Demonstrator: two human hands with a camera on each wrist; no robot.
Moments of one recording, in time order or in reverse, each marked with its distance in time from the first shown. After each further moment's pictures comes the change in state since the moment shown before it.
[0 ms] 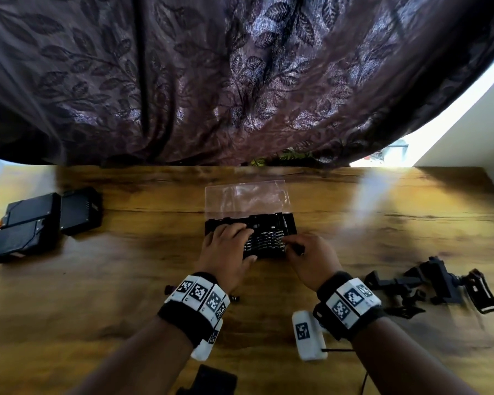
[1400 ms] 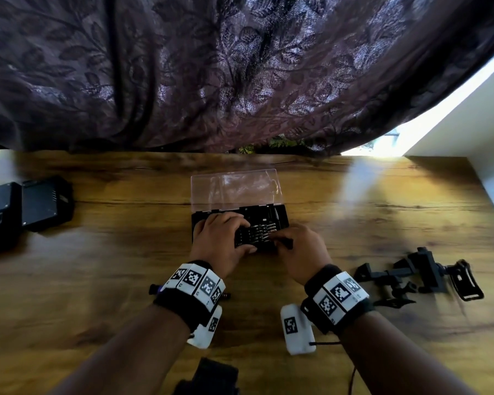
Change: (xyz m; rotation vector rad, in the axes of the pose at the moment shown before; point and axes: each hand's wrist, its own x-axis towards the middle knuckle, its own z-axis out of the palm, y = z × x) left_hand 0.026 -0.009 0.014 -0.148 0.066 0.000; right_hand 0.004 -0.009 0.005 -0.078 0.002 0.000
